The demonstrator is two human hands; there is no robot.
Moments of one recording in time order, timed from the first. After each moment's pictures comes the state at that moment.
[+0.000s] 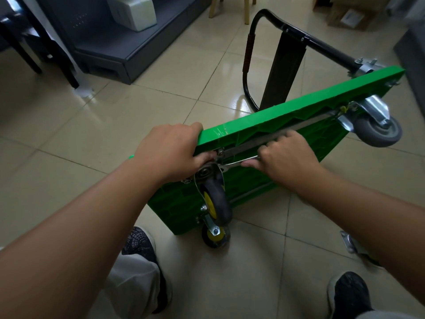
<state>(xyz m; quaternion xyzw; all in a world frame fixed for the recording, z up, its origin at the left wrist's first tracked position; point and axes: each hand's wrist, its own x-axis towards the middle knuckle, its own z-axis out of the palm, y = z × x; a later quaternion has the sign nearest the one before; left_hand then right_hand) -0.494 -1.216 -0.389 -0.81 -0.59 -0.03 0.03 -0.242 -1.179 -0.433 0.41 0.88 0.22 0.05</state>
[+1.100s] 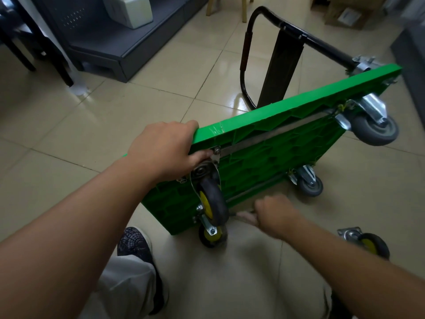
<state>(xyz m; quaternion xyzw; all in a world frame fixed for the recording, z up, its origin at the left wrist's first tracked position) -0.496 -1.214 -0.391 -0.81 -0.59 -0.04 0.03 -0.239 -1.250 -0.509 0.49 0.85 -0.04 0.18</state>
